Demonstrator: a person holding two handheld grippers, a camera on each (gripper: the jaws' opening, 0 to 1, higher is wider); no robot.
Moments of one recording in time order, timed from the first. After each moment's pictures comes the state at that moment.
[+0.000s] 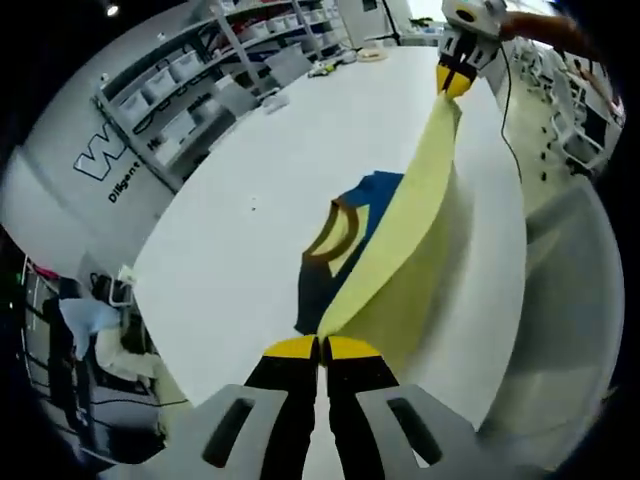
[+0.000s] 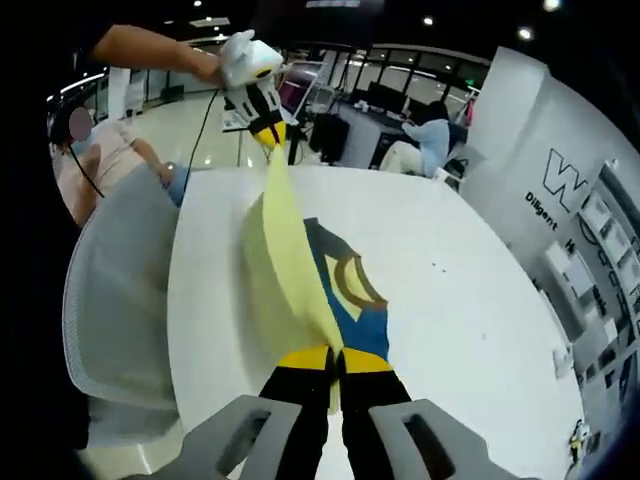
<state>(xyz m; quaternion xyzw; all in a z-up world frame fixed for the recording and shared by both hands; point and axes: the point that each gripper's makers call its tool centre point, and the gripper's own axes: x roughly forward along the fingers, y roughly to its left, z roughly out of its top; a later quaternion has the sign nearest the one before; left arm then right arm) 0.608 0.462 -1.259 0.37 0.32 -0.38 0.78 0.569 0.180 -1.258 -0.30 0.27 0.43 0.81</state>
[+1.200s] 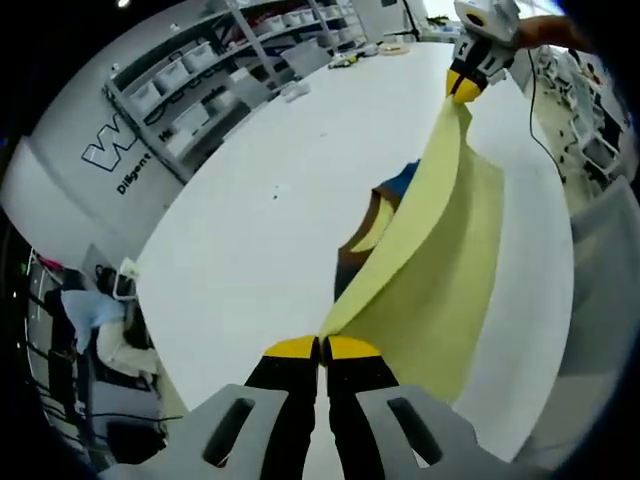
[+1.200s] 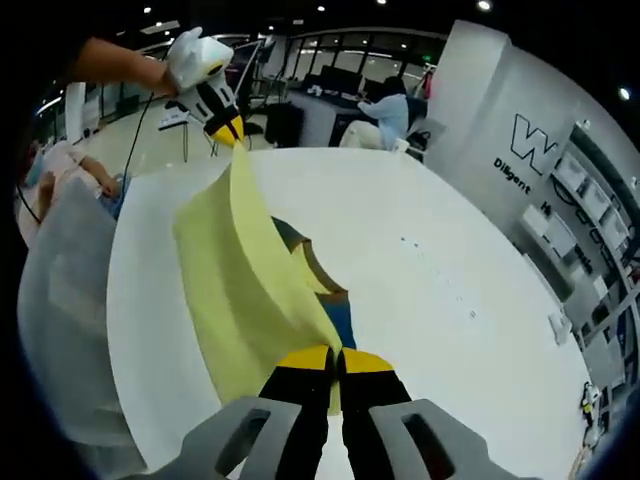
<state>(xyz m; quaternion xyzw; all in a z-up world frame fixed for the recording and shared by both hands) 0.679 0.466 -1.304 0.37 0.32 -0.36 0.79 0.646 0.176 -1.311 -0.27 0.31 0.35 0.84</state>
